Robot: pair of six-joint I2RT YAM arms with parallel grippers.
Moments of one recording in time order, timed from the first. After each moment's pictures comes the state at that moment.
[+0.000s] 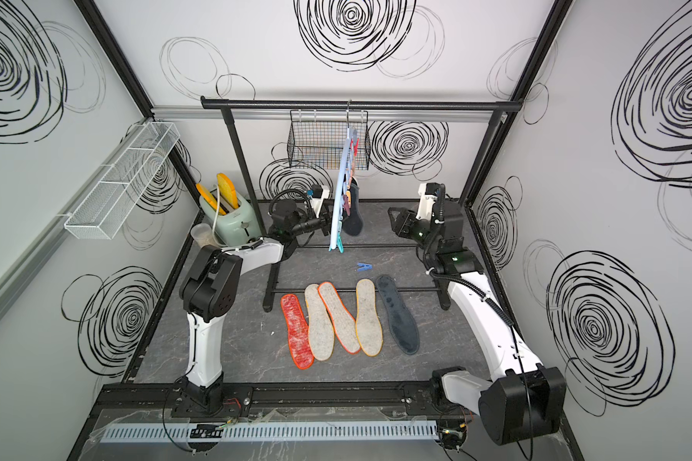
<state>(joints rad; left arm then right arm) -0.41 2.13 1.43 0.80 0.81 -0.27 0.21 1.19 1.10 -0.16 -0.30 0.55</state>
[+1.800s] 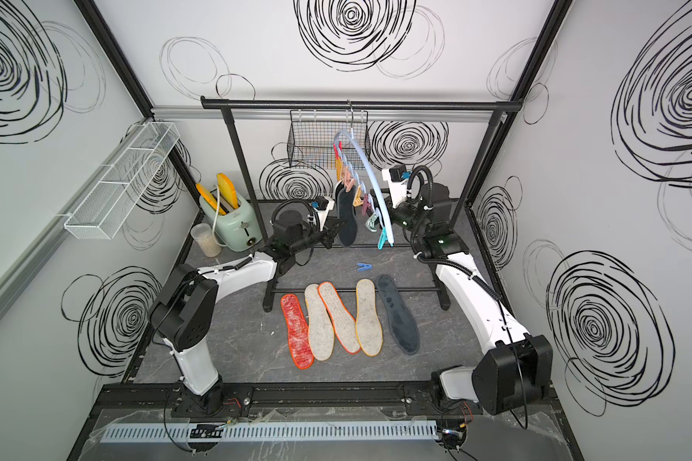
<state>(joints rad) -0.52 1.84 1.20 0.53 0.41 -0.07 0.28 1.34 1.24 0.06 -0.64 0.08</state>
